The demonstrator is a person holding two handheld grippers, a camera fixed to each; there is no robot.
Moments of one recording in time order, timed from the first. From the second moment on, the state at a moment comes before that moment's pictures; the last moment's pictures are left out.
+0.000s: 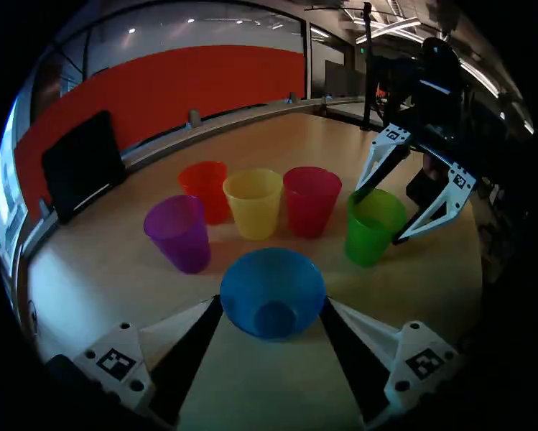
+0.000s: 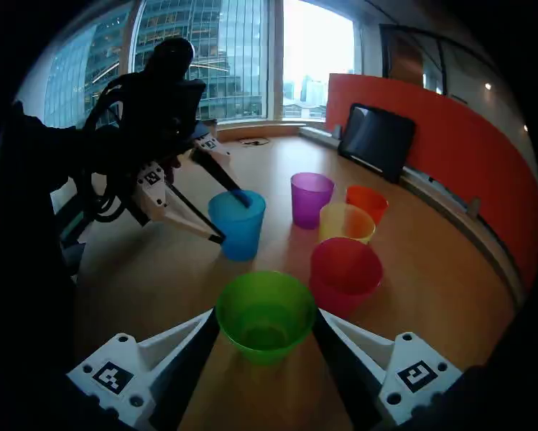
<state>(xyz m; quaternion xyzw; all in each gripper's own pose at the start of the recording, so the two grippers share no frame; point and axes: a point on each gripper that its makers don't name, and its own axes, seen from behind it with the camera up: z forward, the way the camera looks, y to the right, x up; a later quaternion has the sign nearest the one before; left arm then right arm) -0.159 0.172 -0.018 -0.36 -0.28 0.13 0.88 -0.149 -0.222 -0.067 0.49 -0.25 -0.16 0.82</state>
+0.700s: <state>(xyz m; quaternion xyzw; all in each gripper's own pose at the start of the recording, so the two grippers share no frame) -0.154 0.154 -0.035 -0.34 -0.29 0.10 0.89 -0.154 -0.184 -0.076 0.45 -0.26 -0.16 0.84</state>
